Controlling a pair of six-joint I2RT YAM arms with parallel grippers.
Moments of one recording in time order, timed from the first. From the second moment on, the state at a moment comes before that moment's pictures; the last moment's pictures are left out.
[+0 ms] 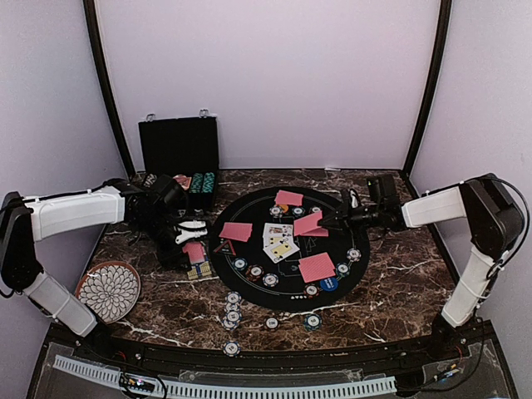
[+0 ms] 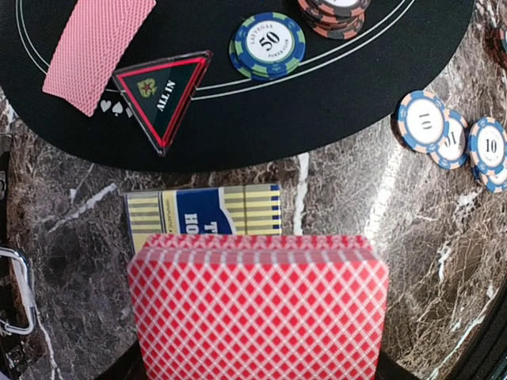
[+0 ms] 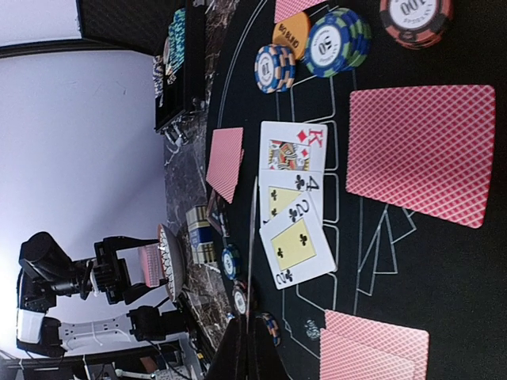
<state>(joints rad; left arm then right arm) -0.55 1.48 1.05 -0.83 0.13 0.68 0.38 1.74 0.89 0.21 -0.78 0.93</state>
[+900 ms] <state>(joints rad) -0.45 1.54 0.93 -0.63 0.12 0.71 0.34 1.78 0.88 0.01 -0.64 0.75</state>
